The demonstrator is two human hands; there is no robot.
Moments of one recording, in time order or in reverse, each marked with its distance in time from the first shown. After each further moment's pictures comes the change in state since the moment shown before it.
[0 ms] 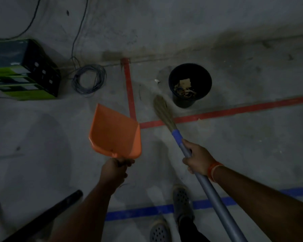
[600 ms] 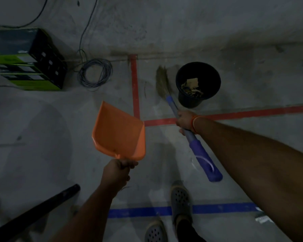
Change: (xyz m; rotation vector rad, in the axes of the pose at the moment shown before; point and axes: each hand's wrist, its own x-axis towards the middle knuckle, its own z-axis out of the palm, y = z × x) left_hand -0.003 -0.027 0.014 -0.053 -0.010 0.035; right_hand 0.130 -0.074 -0.007 -0.182 -0.020 0.104
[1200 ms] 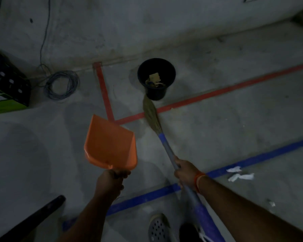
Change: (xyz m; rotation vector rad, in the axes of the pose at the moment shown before) left_hand -0.091 -0.041 0.056 0.162 -0.089 0.013; right_hand -0.221 0.209 0.084 0.229 0.028 0.118
